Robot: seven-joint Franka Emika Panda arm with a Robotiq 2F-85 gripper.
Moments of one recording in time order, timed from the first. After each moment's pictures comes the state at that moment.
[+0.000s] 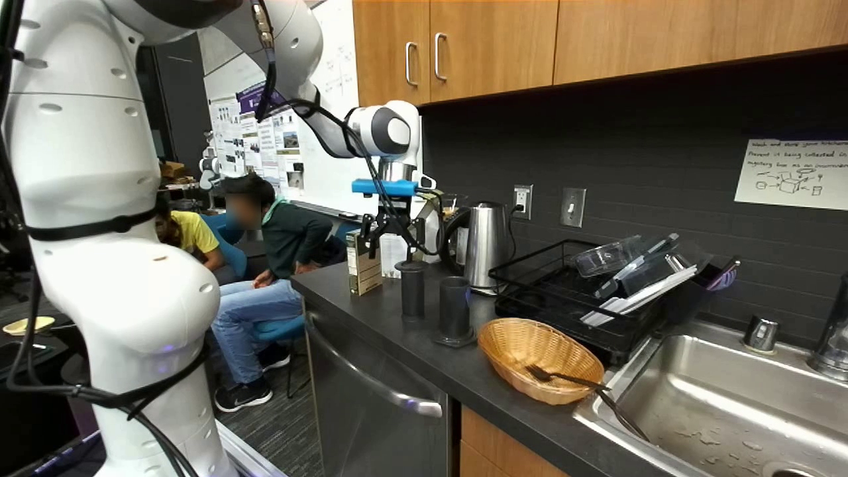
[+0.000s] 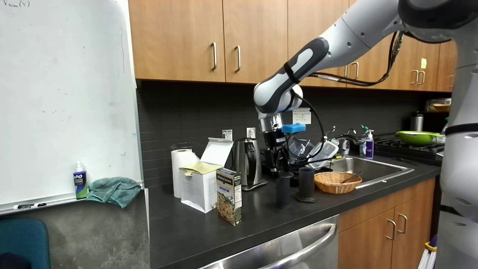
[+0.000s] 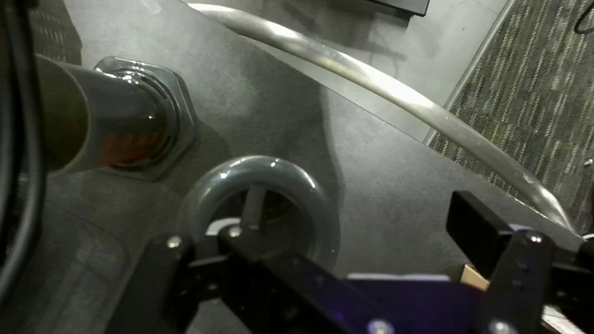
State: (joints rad) arm -0.01 -0.03 -0.03 -2.17 -0.05 1.92 -0.24
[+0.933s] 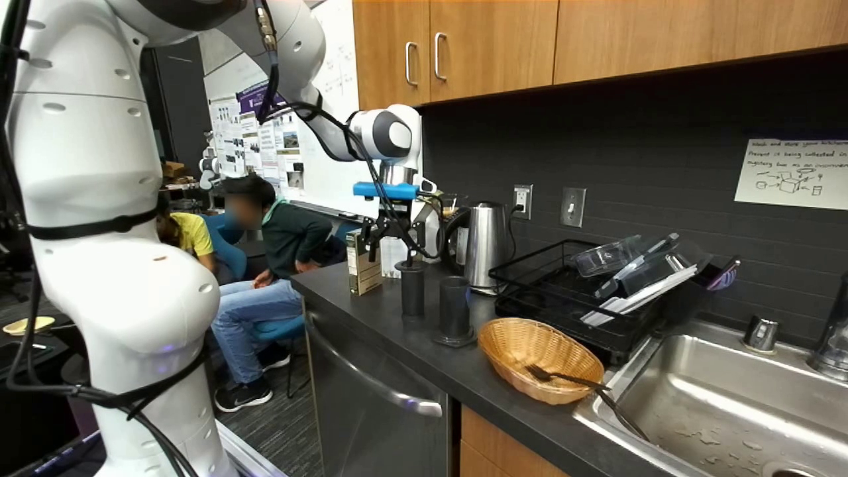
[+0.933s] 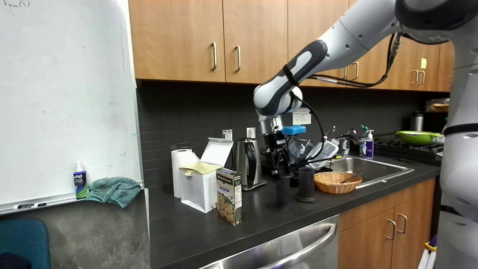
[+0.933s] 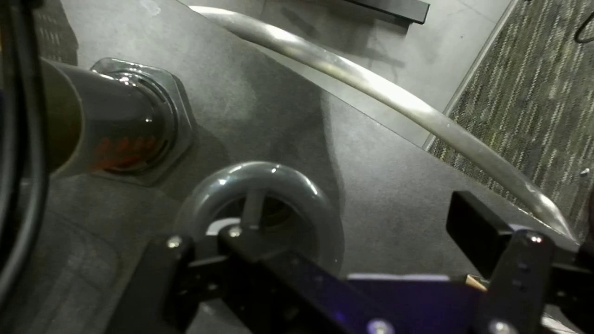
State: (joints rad) arm -0.01 -0.02 -0.03 -2.17 -0.05 1.92 -0.26
